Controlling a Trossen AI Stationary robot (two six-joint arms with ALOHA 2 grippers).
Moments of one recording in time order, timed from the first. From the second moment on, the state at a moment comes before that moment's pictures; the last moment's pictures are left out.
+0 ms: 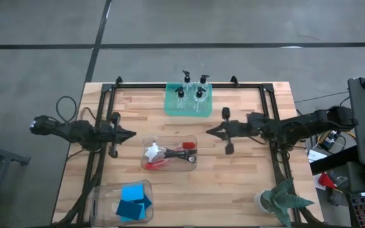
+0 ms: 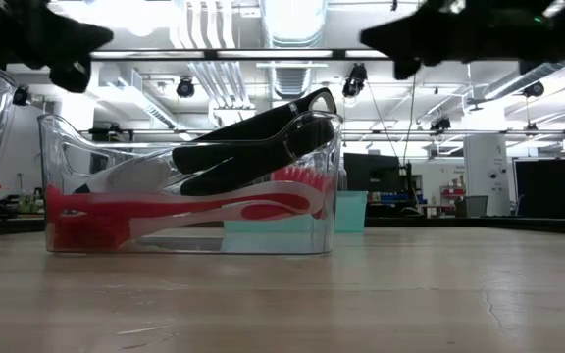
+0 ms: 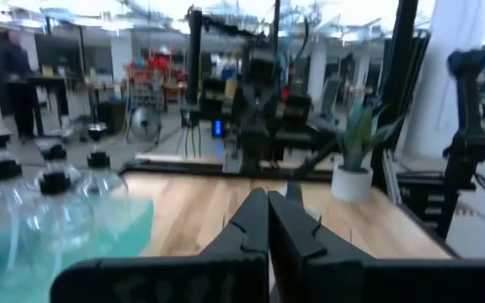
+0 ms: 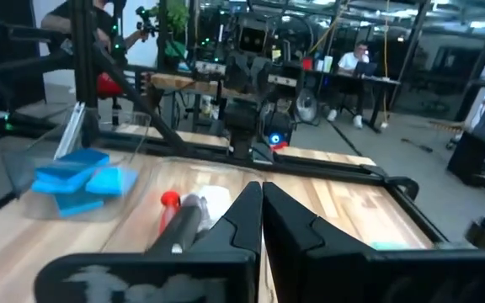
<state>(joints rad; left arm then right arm) -0.26 0.13 0.17 -0.01 -0.31 -0.03 -0.01 1.12 0.44 0.67 -0.06 -0.10</state>
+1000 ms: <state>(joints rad) -0.26 0.02 0.19 -0.29 -0.33 -0.15 -0.05 0.36 0.01 0.53 -0.12 -0.02</state>
